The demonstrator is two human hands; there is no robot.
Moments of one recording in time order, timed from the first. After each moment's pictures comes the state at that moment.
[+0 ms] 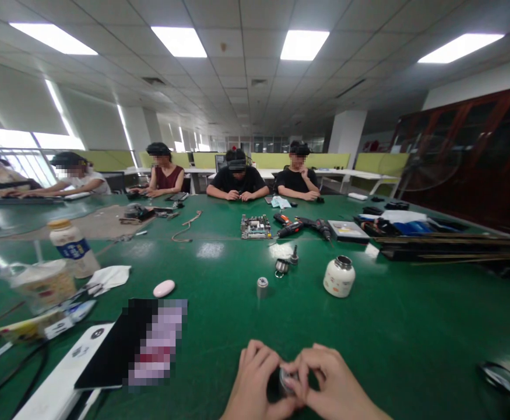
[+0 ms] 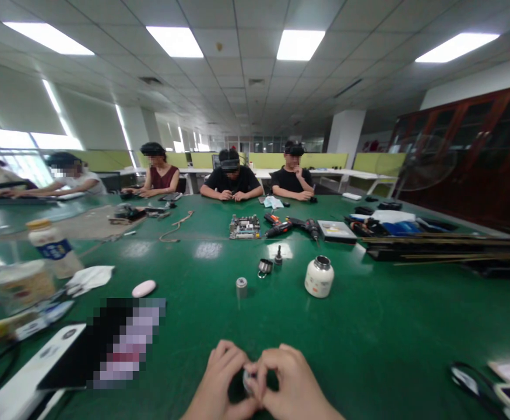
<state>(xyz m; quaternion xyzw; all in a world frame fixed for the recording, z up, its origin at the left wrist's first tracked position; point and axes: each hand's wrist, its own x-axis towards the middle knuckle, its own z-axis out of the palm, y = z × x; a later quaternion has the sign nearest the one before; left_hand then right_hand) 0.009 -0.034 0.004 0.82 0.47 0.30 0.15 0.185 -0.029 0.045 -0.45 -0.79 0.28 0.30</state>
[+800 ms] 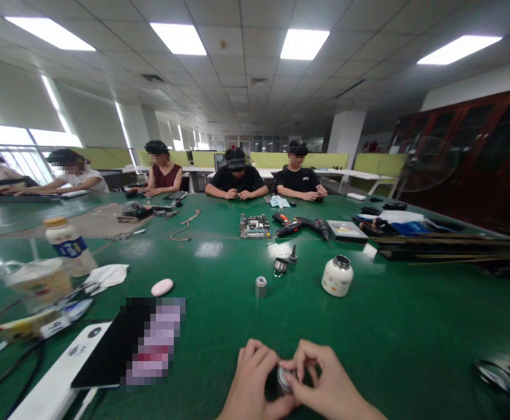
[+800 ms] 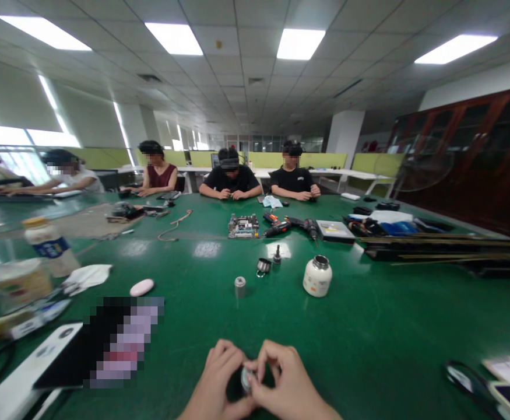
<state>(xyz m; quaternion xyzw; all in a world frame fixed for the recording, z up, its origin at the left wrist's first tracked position) 0.008 -0.036 0.008 0.82 0.46 0.30 0.17 0.182 -0.025 0.027 -0.46 -0.72 0.37 0.36</state>
